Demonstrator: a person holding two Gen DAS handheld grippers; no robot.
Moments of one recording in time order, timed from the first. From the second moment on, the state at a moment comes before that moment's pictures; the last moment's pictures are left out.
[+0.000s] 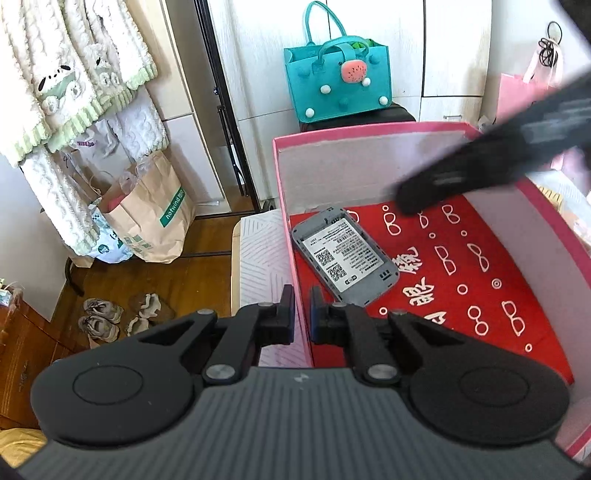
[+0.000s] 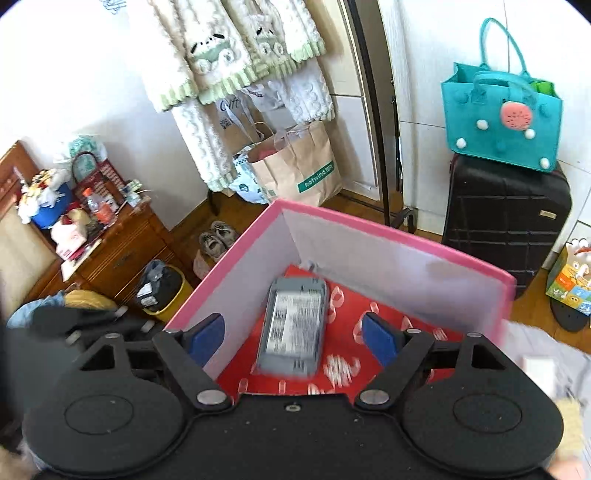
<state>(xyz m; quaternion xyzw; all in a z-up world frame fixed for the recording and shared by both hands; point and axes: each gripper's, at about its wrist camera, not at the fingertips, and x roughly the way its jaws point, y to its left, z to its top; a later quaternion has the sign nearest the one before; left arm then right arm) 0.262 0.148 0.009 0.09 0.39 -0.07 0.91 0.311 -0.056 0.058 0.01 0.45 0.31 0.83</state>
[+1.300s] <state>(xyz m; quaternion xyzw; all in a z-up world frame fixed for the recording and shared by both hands) 0.258 0.140 0.004 0.13 0.39 -0.08 0.91 0.144 -0.222 -0.050 -0.01 0.43 0.10 0.90</state>
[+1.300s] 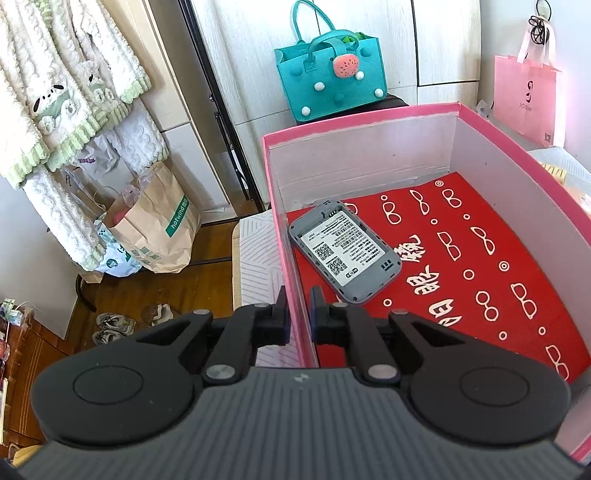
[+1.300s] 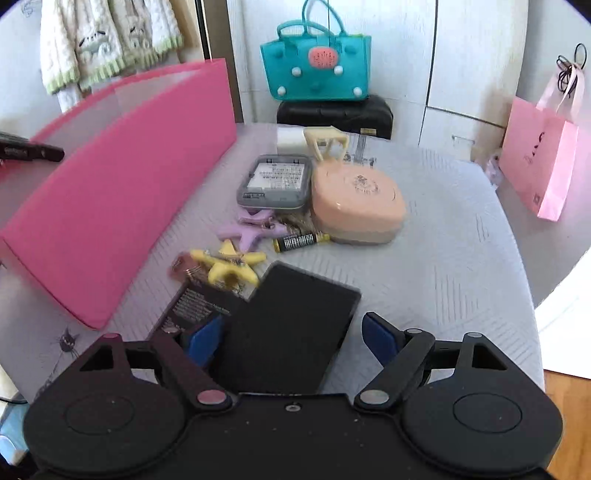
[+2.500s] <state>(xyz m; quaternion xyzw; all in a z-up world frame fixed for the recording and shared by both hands) 0.260 0.144 0.005 0.11 0.39 -0.08 0.91 0.170 -0.206 0.050 -0.06 0.34 0.20 0.92</state>
